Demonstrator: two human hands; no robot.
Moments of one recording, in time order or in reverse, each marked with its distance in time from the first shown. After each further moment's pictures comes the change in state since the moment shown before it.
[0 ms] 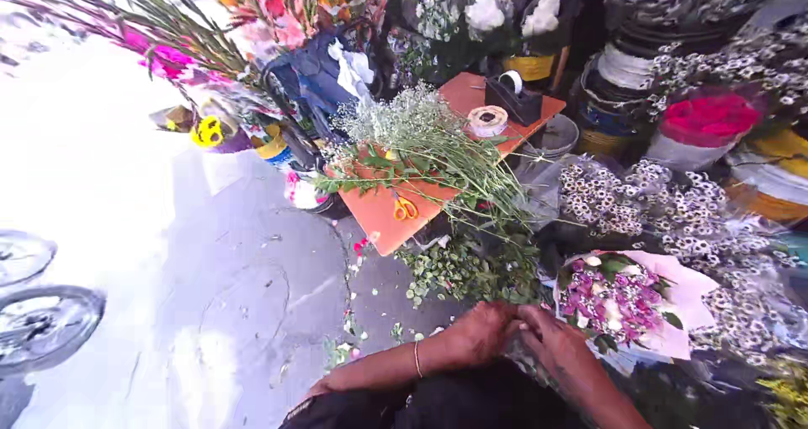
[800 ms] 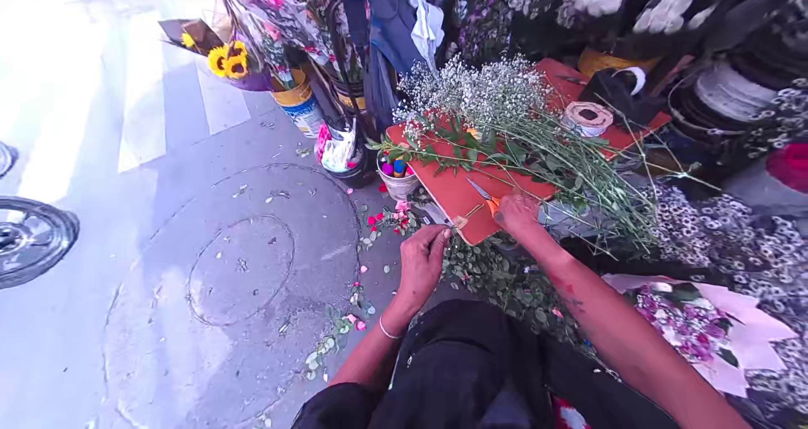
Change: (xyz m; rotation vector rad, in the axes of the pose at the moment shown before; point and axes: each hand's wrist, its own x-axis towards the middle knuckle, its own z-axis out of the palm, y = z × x) left_hand -0.184 -0.162 -0.167 -0.147 1.112 -0.060; right_hand 0.293 -0.153 0.173 -0.631 -0.370 0.341
